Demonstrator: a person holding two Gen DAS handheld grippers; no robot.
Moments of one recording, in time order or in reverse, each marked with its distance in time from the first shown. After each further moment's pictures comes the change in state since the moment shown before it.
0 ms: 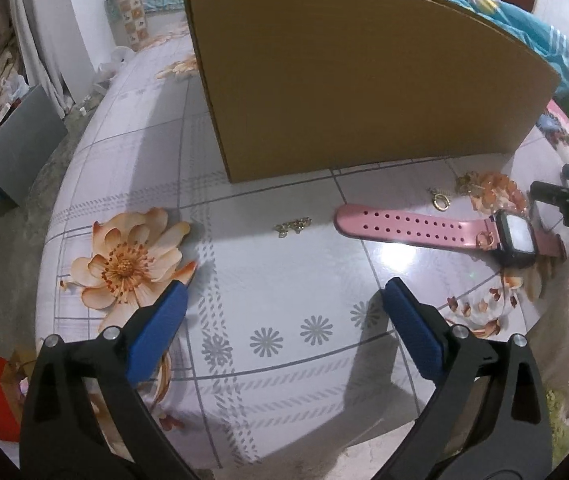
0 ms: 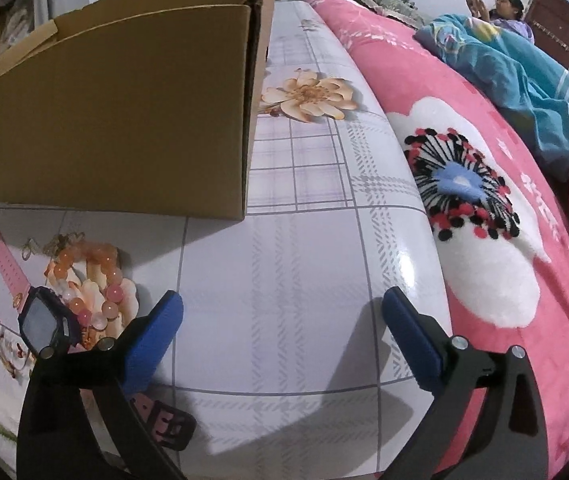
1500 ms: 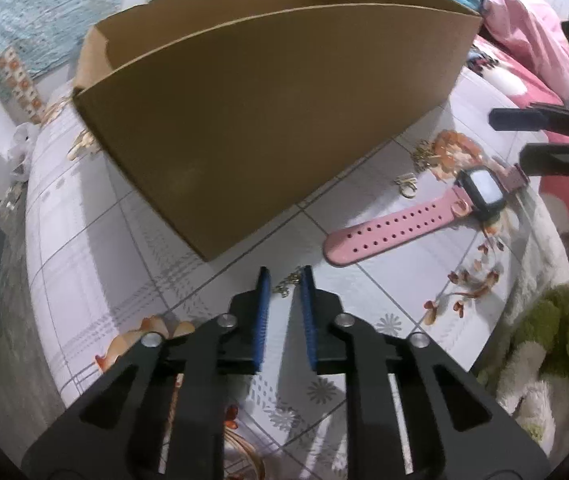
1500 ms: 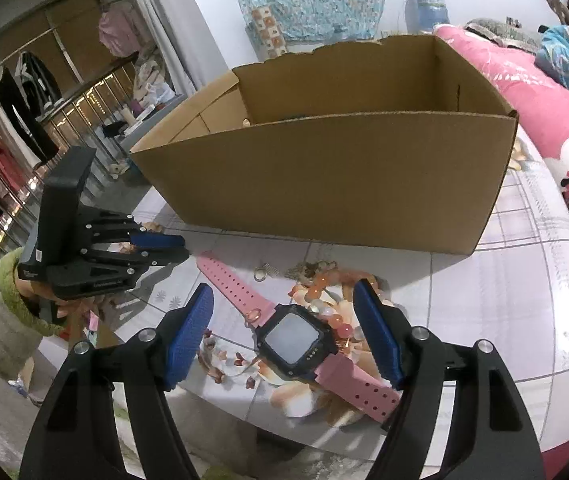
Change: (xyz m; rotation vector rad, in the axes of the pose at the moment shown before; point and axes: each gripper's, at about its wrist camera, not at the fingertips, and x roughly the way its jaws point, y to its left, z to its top) left arm 0.010 0.012 0.033 0.429 0.036 -0.220; right arm -0.050 0.055 -0.009 -0.028 -0.172 0.601
